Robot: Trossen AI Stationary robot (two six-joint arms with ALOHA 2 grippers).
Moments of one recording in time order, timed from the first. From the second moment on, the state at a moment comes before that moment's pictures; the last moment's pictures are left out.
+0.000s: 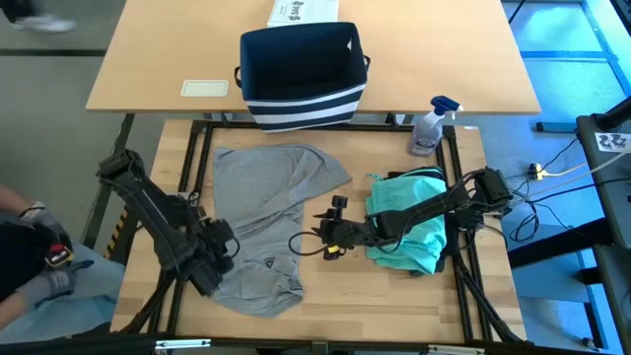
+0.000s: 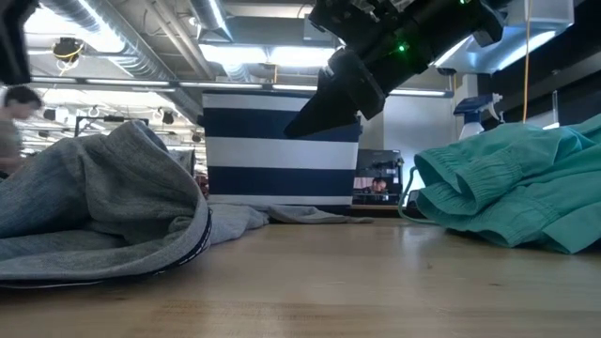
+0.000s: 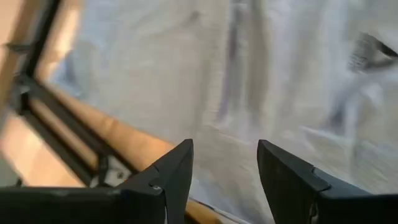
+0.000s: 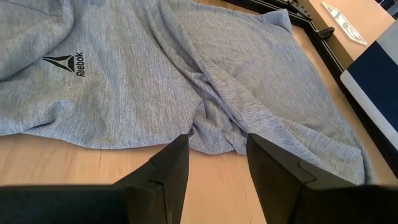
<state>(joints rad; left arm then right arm) -0.83 1.46 1.14 -1.53 -0.46 -1.39 0.27 1.80 1.05 0.12 0.52 -0.06</state>
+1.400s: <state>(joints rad) -0.77 1.51 0.99 -0.81 -0.60 -1.06 0.27 1.80 1.05 0.12 0.48 -0.05</state>
